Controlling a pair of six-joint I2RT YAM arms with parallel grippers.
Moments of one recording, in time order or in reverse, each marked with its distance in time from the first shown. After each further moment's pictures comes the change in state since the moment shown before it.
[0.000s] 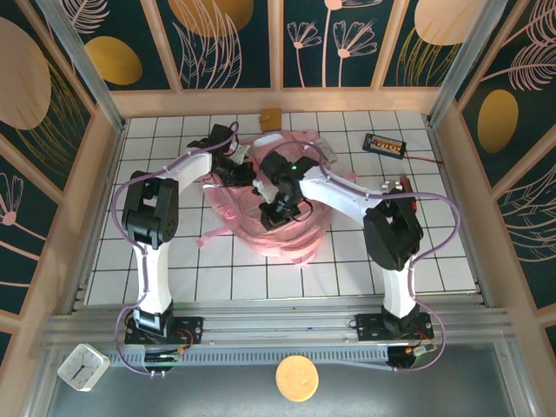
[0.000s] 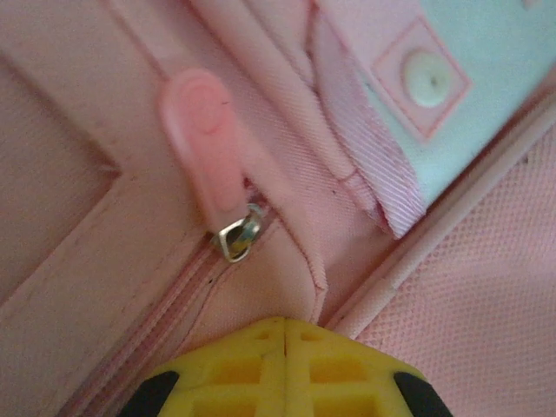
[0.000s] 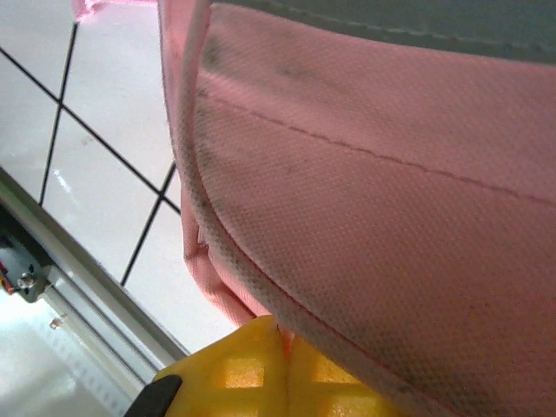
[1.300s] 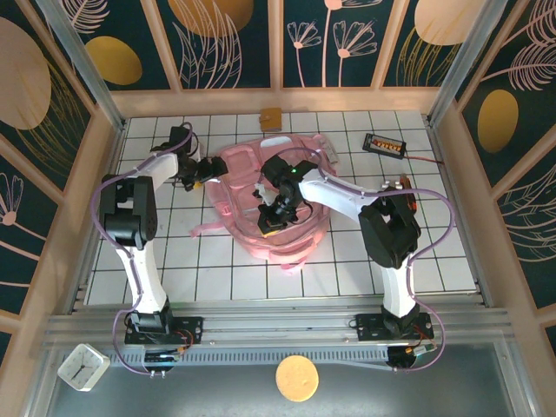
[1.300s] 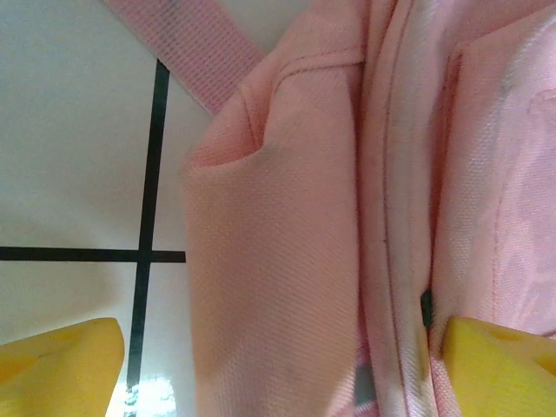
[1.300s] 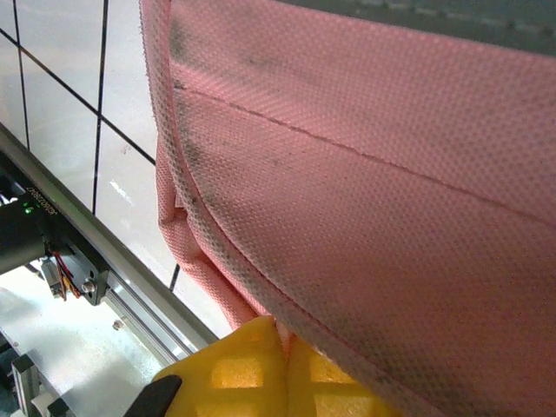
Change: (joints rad) left arm 0.238 -0.064 -0.137 0.095 -0.209 -0.203; right arm -0.023 0.015 -0.067 0.077 -0.118 0.103
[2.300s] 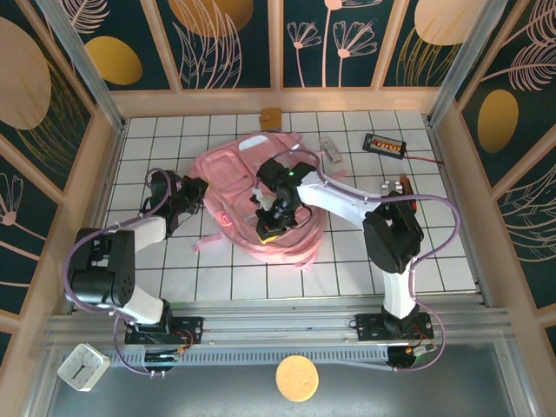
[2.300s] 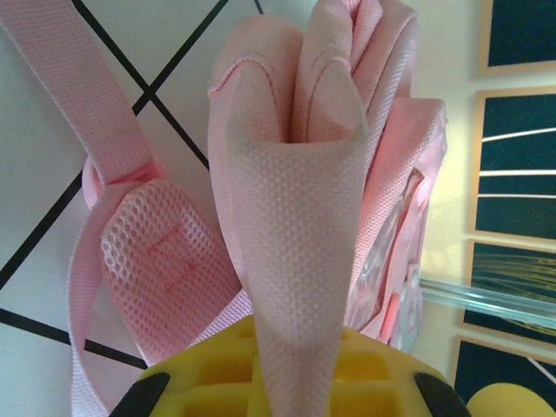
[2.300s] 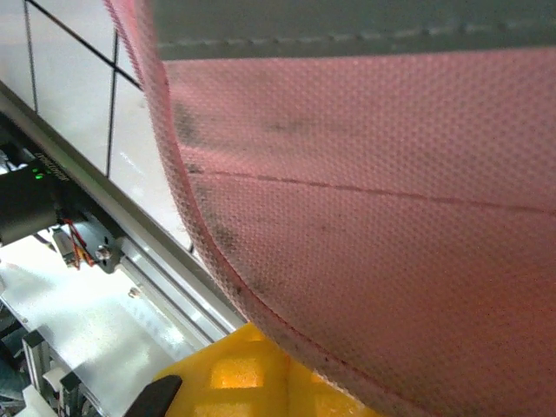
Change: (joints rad) left arm -0.011 -0.535 -0.828 0.905 -0.016 -0.822; right arm 0.058 -0.039 0.016 -0.074 -0.009 0.049
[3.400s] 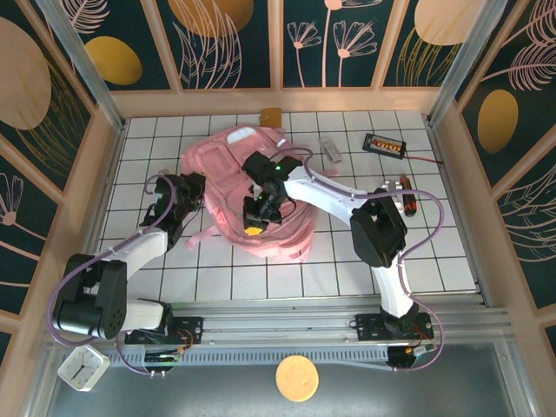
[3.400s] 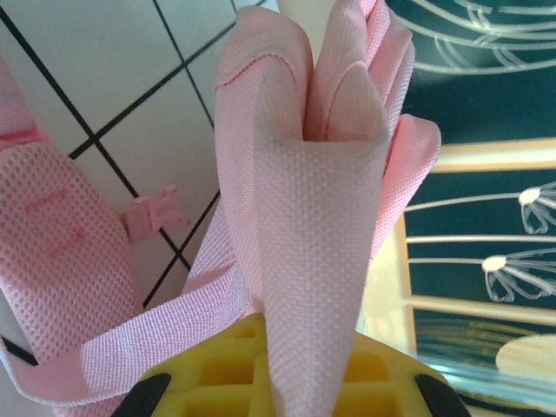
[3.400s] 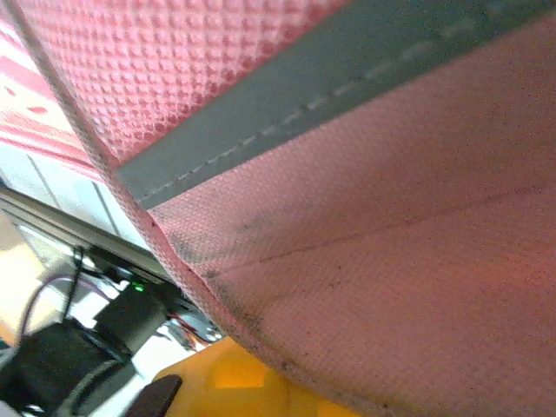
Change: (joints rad) left arm -0.122 -0.180 -0.060 0.042 -0.299 -0.151; right arm 0.009 0.118 0.185 0.021 0.023 0.536
